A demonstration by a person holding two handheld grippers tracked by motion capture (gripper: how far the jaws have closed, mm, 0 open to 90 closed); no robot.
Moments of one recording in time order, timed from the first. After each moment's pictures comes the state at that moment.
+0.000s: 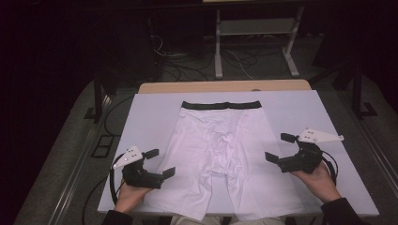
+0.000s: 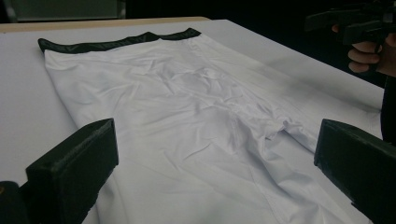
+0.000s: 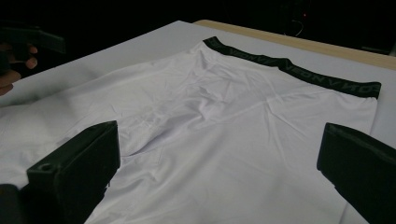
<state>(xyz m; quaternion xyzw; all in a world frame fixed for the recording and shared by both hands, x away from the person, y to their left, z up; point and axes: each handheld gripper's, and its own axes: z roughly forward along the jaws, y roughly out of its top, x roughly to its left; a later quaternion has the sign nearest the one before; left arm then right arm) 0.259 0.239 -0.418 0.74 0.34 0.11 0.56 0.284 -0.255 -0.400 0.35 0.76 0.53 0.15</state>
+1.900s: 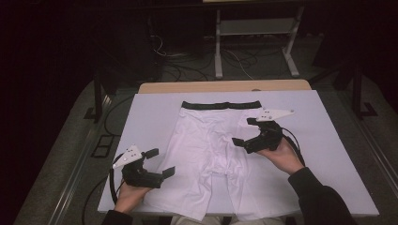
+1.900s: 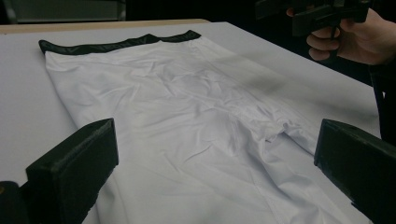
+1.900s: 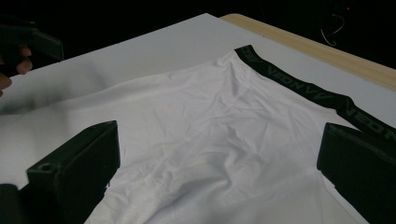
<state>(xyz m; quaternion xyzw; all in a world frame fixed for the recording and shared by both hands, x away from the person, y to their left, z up) 0.259 0.239 -0.419 0.74 0.34 0.11 0.57 0.349 -0.170 -0.385 0.30 0.80 0.51 0.12</state>
